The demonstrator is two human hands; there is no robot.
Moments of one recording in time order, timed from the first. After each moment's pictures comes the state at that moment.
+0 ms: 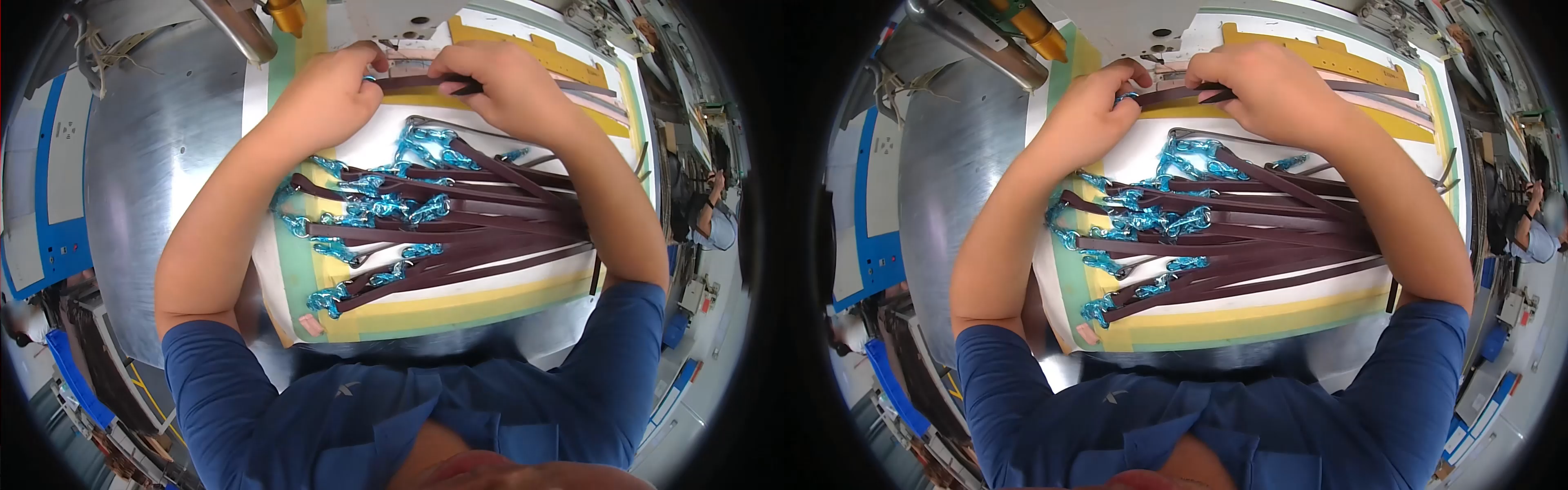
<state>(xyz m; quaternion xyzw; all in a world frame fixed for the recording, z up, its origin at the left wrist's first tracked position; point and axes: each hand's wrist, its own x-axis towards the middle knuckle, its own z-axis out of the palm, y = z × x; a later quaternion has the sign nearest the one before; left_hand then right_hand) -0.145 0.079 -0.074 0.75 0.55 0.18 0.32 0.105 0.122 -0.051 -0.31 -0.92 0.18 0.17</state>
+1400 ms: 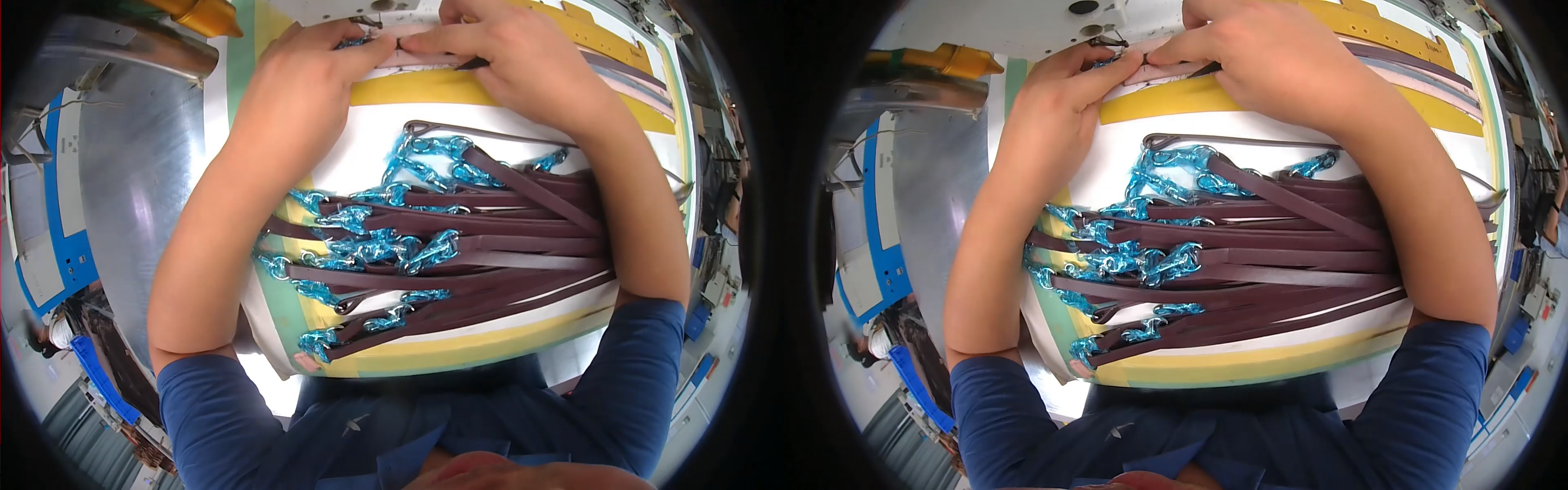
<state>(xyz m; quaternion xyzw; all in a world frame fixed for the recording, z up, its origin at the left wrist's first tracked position) -0.142 0.085 -0.110 0.85 0.49 0.21 -0.02 0.106 0.147 -0.073 -0.30 -0.94 0.10 0.10</state>
